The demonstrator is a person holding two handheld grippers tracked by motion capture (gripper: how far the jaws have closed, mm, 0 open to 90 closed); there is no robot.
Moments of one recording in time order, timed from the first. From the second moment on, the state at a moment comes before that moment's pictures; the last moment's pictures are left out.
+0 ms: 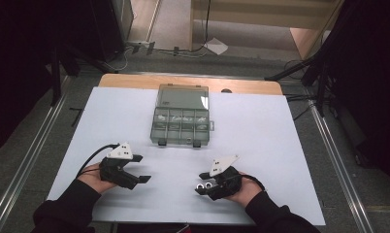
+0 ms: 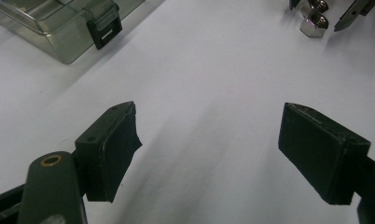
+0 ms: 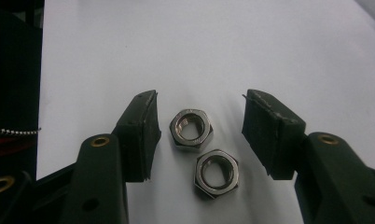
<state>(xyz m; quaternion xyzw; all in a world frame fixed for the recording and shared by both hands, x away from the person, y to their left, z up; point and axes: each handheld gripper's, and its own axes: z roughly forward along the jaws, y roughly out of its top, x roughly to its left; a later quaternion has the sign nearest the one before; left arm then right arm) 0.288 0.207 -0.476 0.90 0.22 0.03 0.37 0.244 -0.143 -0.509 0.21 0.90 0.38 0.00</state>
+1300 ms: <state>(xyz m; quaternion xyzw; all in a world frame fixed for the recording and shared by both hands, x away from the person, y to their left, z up) 0.288 0.206 -0.476 0.90 0.22 0.02 0.36 0.246 -0.138 -0.510 0.20 0.91 0.36 -0.01</state>
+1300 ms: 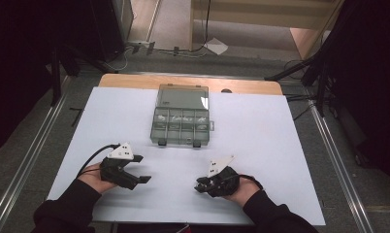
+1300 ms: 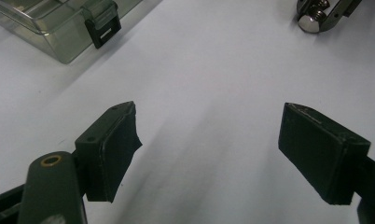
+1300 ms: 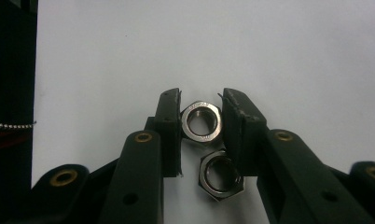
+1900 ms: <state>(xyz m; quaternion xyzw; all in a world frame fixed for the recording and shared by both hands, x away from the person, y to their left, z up) 0.288 0.207 -0.474 0.91 0.22 0.02 0.35 0.250 -0.135 -0.502 0.23 0.90 0.37 -0.03</state>
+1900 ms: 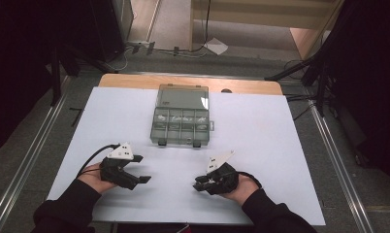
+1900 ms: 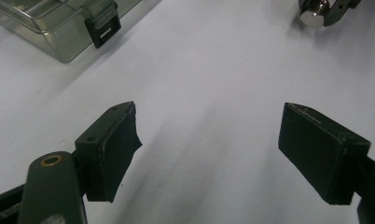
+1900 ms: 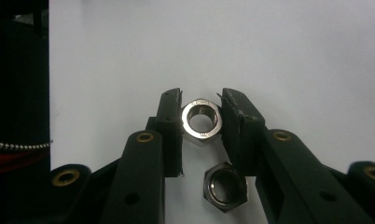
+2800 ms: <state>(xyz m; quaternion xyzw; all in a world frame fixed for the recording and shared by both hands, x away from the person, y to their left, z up) 0.288 0.208 -0.476 0.91 0.22 0.02 0.36 0.266 -0.140 -0.475 0.28 0.86 0.42 -0.02</state>
